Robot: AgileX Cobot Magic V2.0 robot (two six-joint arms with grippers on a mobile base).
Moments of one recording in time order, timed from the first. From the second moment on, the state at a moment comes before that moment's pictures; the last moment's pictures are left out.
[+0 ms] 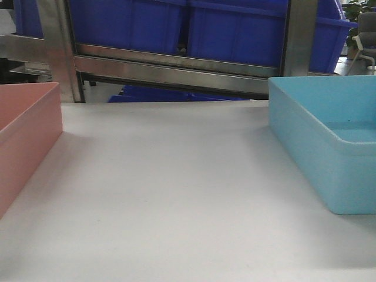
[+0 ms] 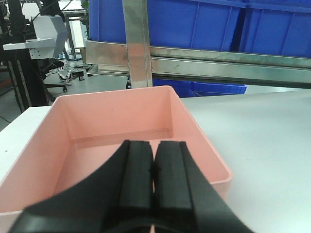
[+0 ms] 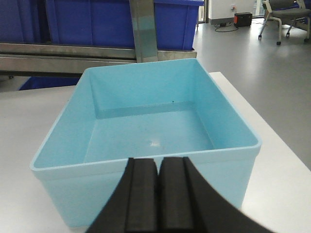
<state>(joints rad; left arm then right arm) -0.08 -0.01 0.03 -0.12 0.02 0.19 -0.03 -0.01 0.03 -0.09 0.13 0.22</state>
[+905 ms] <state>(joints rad) -0.08 0.03 -0.06 -0.15 -0.12 0.19 -0.03 -0.01 0.03 -0.09 0.13 0.22</state>
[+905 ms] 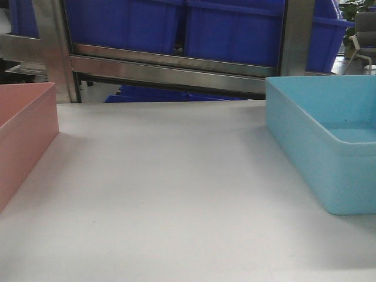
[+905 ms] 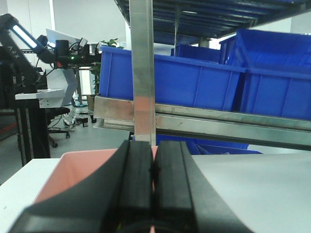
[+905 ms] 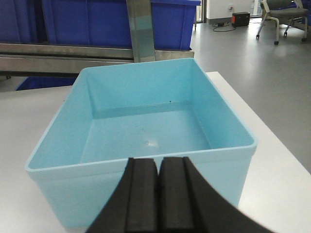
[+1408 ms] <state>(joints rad) -0.06 0.82 -0.83 -0.04 0.51 0.19 -0.03 -0.01 0.03 -0.09 0.13 0.22</state>
